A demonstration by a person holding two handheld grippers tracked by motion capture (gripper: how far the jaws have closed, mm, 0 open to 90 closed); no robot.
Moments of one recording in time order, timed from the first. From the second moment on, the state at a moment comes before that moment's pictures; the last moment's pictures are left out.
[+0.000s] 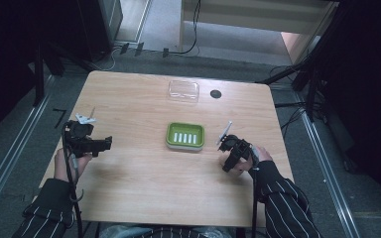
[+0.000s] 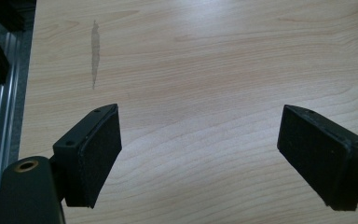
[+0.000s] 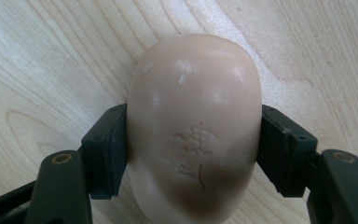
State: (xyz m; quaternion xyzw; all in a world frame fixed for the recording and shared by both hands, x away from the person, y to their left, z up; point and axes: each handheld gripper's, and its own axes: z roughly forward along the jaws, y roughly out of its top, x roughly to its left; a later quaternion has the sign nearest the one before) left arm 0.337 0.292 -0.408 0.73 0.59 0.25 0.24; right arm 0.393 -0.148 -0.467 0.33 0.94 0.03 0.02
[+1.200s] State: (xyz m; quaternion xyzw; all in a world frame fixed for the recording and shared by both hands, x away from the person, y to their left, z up) left arm 0.336 0.290 -0.409 0.75 0.57 0.25 0.24; right arm 0.392 -0.149 -0.441 0.30 0.95 0.04 0.03
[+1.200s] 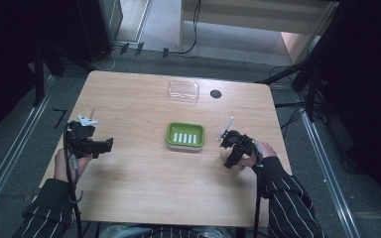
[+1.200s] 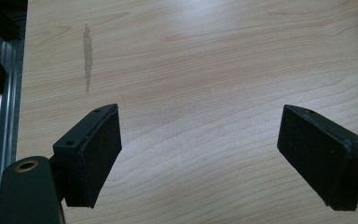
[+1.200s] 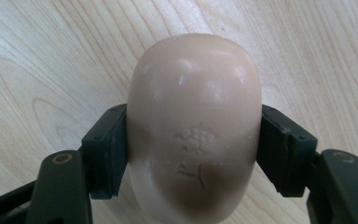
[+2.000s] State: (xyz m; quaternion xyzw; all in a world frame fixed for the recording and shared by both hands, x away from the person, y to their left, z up) left arm 0.335 0.290 -0.409 0.75 0.57 0.25 0.24; right arm 0.402 -0.139 -0.427 0.28 0.96 0.04 0.04
